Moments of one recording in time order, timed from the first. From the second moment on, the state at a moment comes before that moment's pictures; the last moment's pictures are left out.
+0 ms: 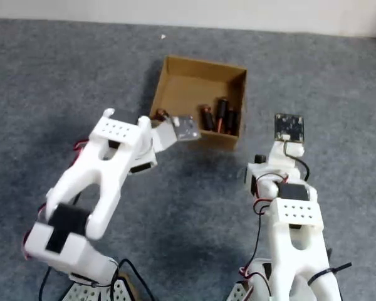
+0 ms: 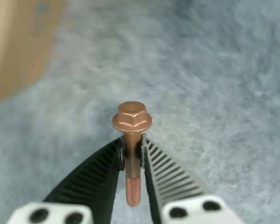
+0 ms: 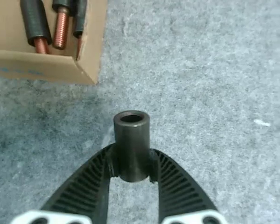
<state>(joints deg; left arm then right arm) 8.5 4.6 20.1 70.7 -50.4 -1.5 -40.4 63.0 40.7 1.2</state>
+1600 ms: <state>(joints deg) 21.2 -60.0 47.8 42.3 29.8 -28.6 -104.3 88.9 43.9 10.0</state>
